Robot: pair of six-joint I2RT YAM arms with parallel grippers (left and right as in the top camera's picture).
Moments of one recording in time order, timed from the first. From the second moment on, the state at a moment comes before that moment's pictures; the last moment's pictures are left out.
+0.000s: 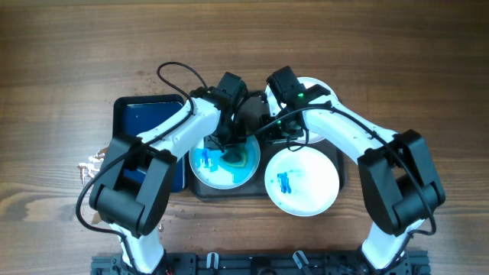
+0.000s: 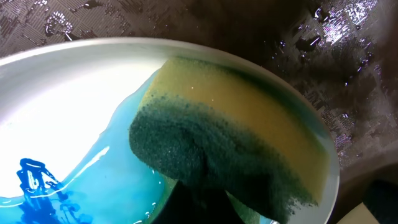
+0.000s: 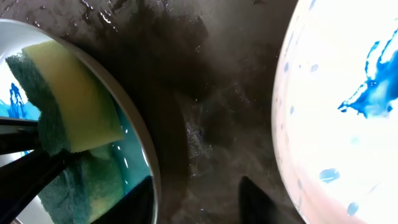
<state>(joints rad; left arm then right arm) -0.48 1.93 1.24 -0.80 0.15 -0.54 0.49 1.92 1.25 -0.70 -0.28 0.29</state>
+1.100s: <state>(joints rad) -0.48 1.93 1.24 -0.85 0.10 -0.57 0.54 1.99 1.23 -0.58 -0.37 0.34</state>
